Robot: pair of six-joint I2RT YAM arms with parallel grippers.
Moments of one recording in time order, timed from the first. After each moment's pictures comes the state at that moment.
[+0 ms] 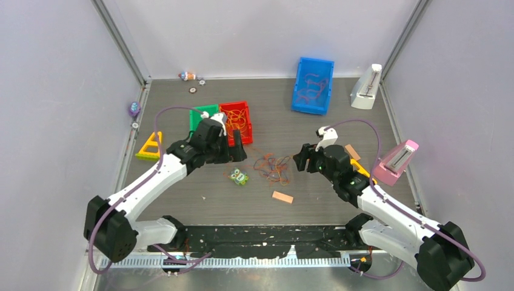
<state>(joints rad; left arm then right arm) -0.56 1.19 0.96 -0.53 0.02 -0.57 0.57 0.91 0.45 0.05 0.11 0.36</state>
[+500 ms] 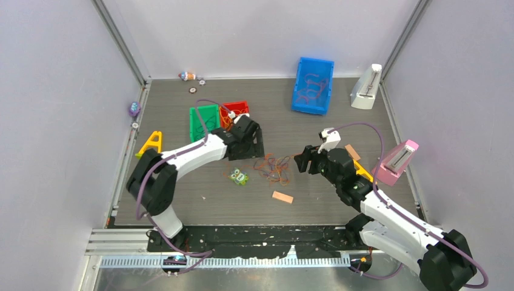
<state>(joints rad) -0.71 1.65 1.15 -0.49 -0.14 -0.71 0.57 0.85 0.42 0.06 0.10 0.36</state>
